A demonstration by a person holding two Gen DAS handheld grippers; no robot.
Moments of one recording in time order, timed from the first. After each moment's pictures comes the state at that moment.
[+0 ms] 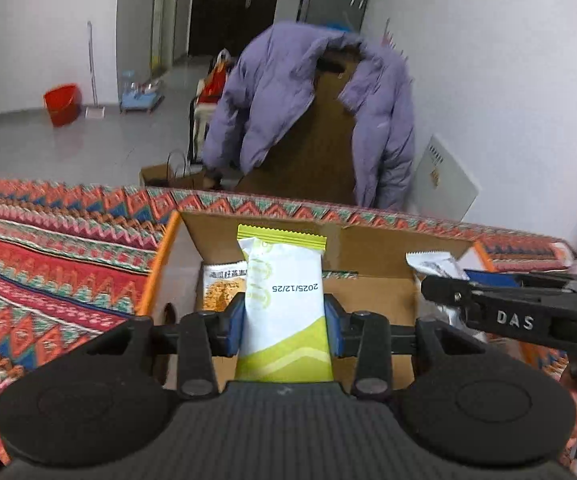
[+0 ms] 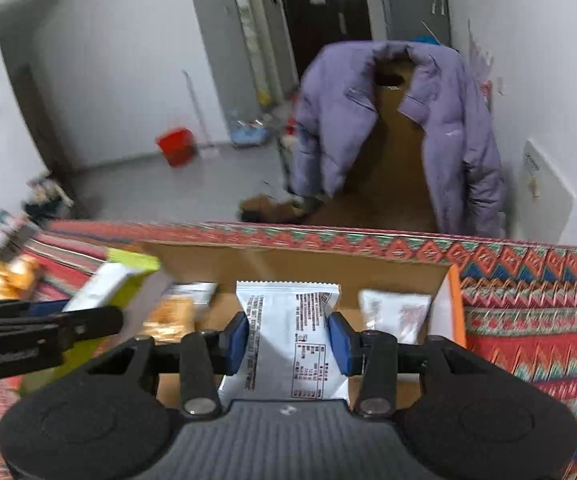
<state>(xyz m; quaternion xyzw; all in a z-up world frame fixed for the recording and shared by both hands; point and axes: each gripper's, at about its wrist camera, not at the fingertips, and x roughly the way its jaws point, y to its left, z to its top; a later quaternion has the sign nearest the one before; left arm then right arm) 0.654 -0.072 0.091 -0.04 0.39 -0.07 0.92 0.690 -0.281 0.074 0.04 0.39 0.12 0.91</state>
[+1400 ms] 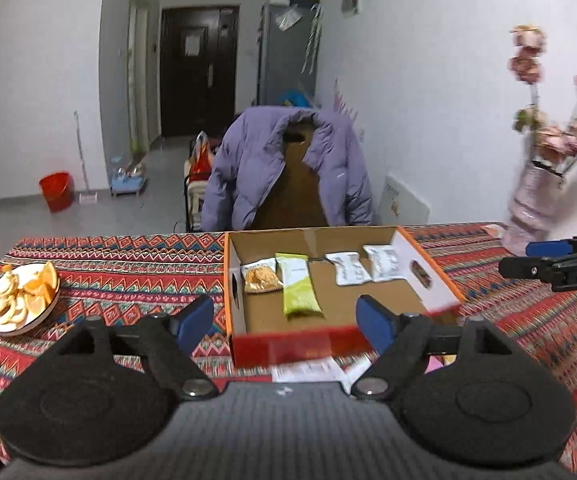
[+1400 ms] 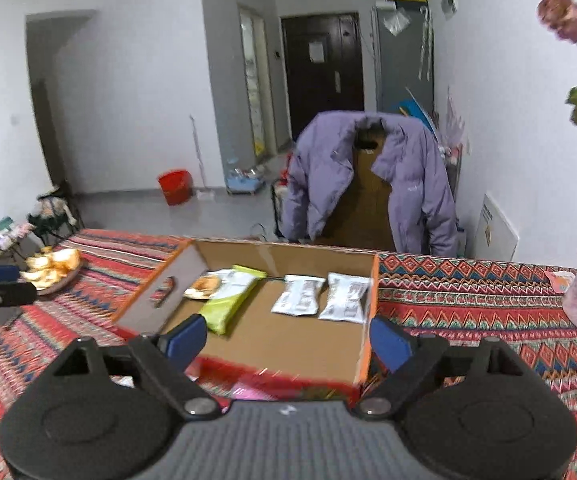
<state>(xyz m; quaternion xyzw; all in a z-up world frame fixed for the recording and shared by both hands) 0.399 -0.004 0.182 0.01 0.26 -0.12 0.96 0.429 -0.320 0.165 0.02 0.27 0.13 0.95</state>
